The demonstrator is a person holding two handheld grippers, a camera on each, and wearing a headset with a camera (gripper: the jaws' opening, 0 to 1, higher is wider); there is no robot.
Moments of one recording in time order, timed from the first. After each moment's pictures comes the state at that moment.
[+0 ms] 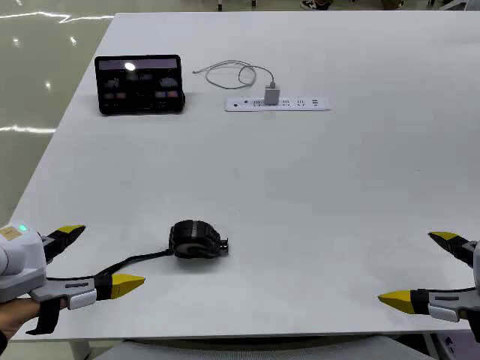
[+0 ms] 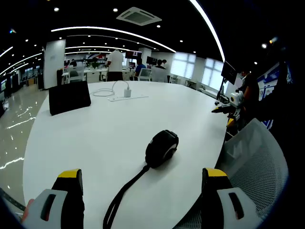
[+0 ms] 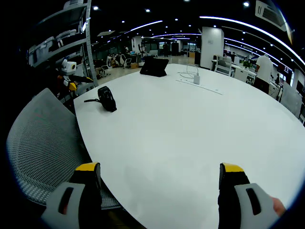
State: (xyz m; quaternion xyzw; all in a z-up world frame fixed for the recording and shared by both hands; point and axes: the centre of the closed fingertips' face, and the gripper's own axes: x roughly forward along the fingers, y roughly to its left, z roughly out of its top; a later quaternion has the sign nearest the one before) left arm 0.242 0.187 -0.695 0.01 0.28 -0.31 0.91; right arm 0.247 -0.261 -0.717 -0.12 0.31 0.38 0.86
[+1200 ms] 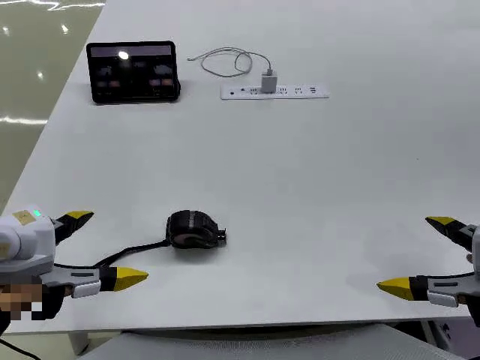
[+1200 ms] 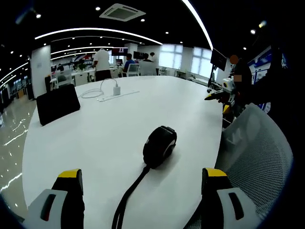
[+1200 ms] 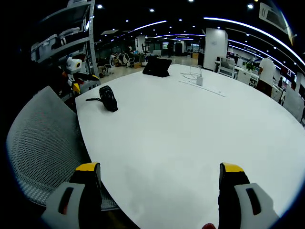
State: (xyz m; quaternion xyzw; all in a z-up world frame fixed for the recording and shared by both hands) left arm 0.258 0.171 -0.703 0.07 0.28 -0.35 0.89; right arm 0.256 -0.254 -0.718 -0.13 0.31 0.39 0.86
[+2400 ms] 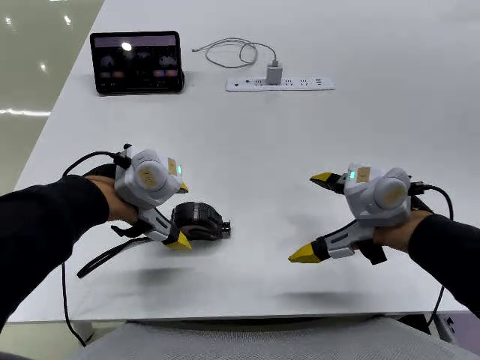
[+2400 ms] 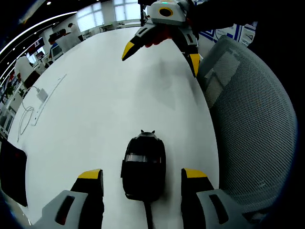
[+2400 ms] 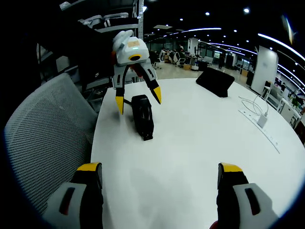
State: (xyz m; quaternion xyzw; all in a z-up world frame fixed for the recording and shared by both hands) left arm 0.291 0.070 -0.753 0.34 0.37 -0.56 0.66; right arm 0.290 -0.072 -0.725 -0.21 0.25 0.58 0.74
